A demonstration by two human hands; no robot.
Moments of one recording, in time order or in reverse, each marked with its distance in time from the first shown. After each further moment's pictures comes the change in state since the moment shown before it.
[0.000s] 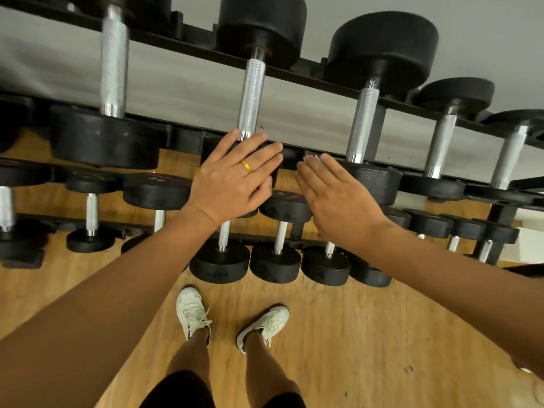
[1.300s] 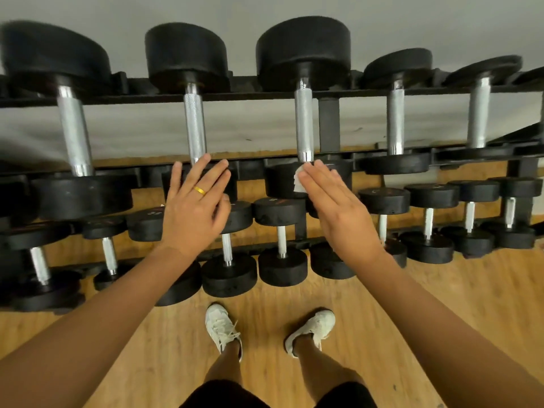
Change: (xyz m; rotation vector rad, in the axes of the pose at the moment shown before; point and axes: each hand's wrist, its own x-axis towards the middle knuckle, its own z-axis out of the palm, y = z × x) left_hand 0.014 0.028 -0.029 -0.092 -0.269 -0.190; right_hand -0.065 -0.002 0.058 0.812 0.640 0.448
